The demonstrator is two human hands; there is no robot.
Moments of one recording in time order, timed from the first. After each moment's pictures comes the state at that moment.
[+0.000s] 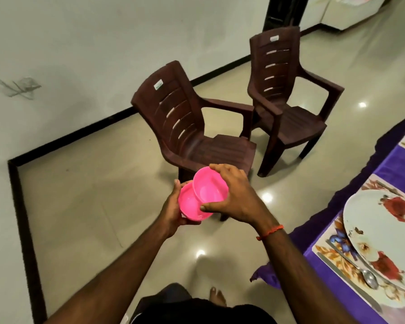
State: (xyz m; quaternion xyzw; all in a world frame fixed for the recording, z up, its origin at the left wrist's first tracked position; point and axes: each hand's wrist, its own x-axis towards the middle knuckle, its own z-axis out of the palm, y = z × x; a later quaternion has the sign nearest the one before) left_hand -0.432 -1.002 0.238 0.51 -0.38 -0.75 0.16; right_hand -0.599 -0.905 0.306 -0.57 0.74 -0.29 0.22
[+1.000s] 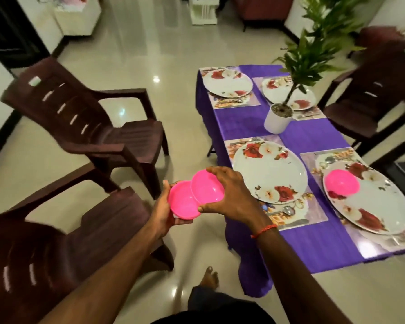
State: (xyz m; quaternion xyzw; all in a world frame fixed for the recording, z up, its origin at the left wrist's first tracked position) left_hand -0.768 -1.058 0.234 0.26 -0.54 -0.77 -0.23; right_hand -0.759 -0.858 0.315 -0.11 0.93 -0.34 0.05
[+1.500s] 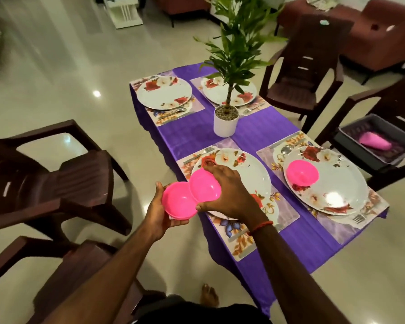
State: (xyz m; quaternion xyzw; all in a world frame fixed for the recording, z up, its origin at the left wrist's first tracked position) left_hand -0.905 -0.950 0.230 0.19 -0.57 -0.73 -0.33; right_hand -0.844 -0.747 0.295 0.04 0.94 -0.35 0.00
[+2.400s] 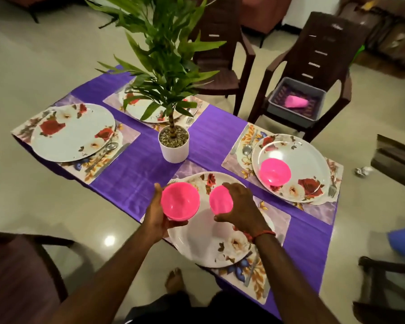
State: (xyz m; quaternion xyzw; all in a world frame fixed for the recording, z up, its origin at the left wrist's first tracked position) left_hand -1.107 -0.812 0.200 0.09 -0.57 -0.62 -0.53; right_hand -0.922 -0.651 0.206 0.40 0.86 -0.32 0.01
